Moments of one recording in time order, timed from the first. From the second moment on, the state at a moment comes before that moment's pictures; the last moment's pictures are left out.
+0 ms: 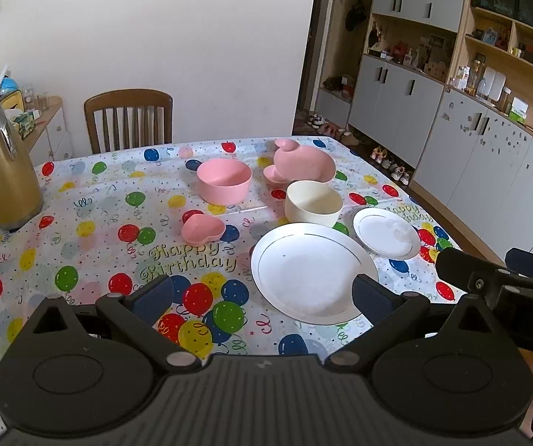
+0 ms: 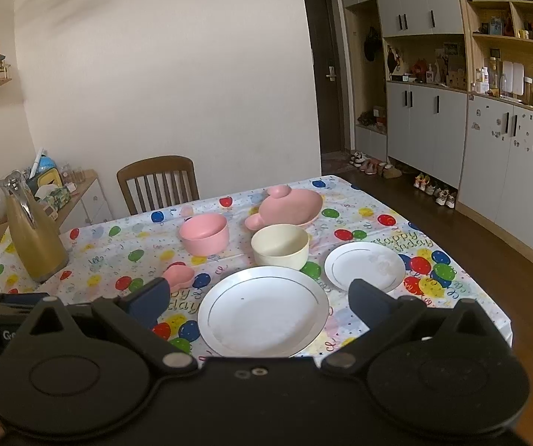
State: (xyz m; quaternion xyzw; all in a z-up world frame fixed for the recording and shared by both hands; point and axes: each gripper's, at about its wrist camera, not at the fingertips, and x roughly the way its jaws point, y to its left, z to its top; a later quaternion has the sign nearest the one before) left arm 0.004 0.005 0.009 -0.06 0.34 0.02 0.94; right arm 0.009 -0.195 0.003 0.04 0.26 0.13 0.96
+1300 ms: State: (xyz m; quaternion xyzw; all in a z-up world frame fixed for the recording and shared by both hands) left arm 0.006 0.003 0.008 -0.06 0.33 0.02 0.94; right arm 0.014 -0.195 0.005 0.04 0.26 0.13 0.96
